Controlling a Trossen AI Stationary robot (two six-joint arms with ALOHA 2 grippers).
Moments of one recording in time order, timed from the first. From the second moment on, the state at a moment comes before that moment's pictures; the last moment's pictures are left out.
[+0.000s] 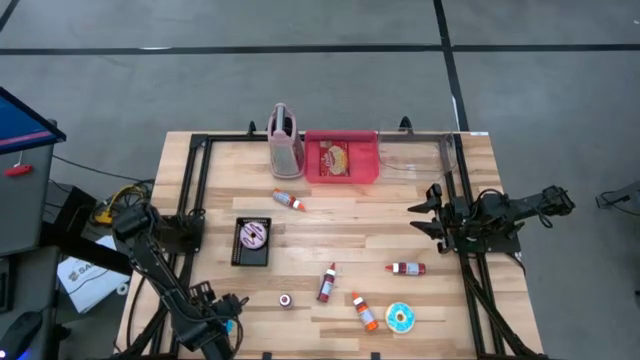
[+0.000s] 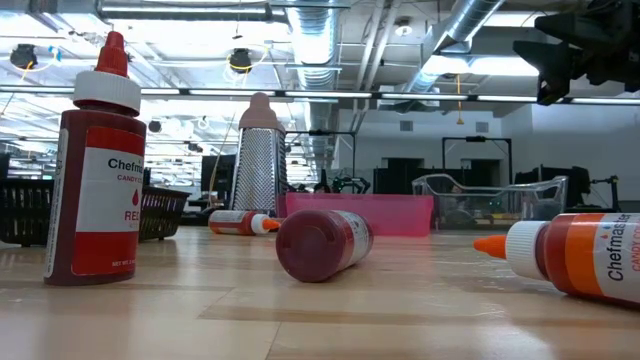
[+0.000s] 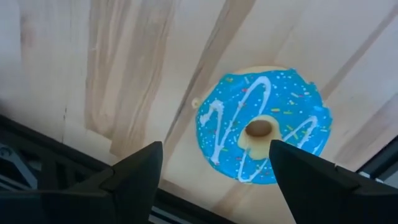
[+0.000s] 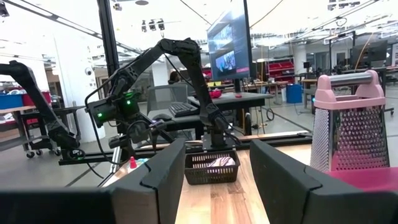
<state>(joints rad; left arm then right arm) -1.01 1.83 1.26 -1.14 0.04 -1.42 0.28 0.01 0.02 0.22 0.26 0.05</state>
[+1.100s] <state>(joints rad) -1.03 1.83 1.13 -0.97 0.02 -1.49 0.28 0.01 0.02 0.22 0.24 0.06</state>
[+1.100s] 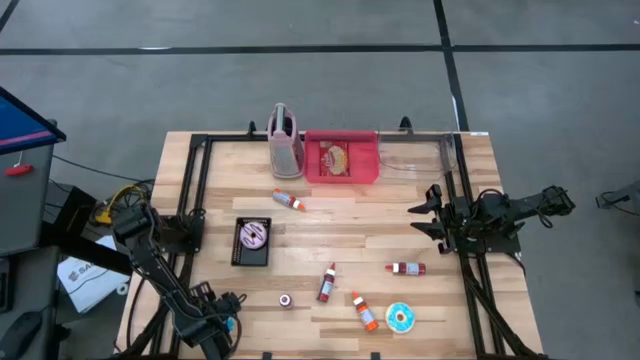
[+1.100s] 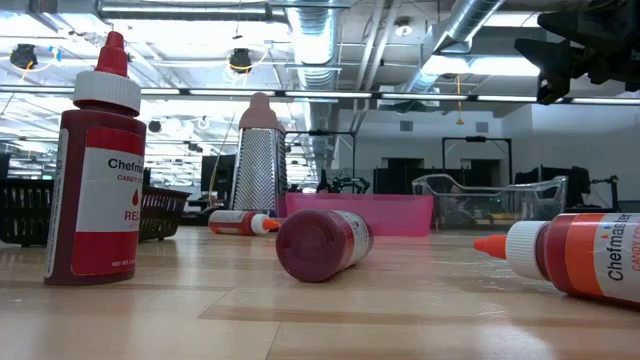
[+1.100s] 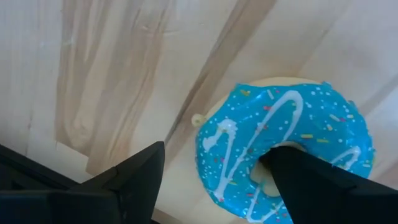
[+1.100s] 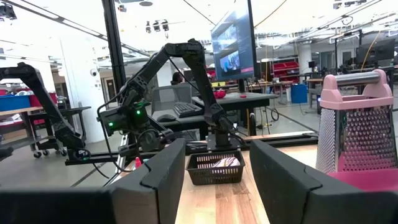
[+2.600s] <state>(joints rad) -0.70 1.57 1.13 -1.27 -0.65 -1.59 0.28 0.01 0.02 0.22 0.23 0.06</state>
